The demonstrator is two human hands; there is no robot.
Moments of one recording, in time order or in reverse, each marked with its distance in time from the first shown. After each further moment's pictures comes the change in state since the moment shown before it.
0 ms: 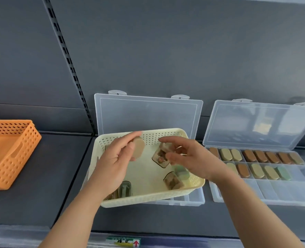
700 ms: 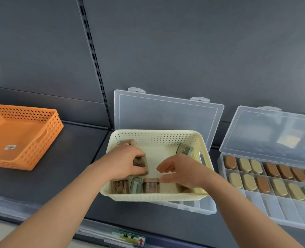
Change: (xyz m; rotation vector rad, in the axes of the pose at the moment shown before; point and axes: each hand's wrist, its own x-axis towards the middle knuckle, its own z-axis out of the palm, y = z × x) left_hand 0.031 -0.026 -0.017 0.887 -0.402 -0.211; right_hand 0.035 0.012 0.038 -0.389 -0.299 0.035
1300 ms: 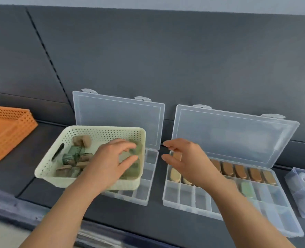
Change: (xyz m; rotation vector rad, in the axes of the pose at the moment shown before) left_hand -0.023 0.187 0.037 -0.248 0.514 0.083; right_hand -0.130 0.116 -0.087 -0.036 0.484 -0.153
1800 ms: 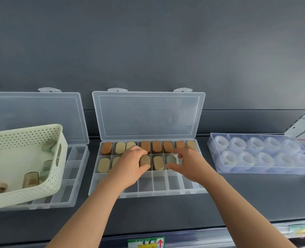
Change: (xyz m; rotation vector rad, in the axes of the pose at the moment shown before) left_hand 0.044 0.123 0.190 0.028 -0.342 0.096; right_hand -0.095 0.185 -0.052 -0.143 -0.015 0.450
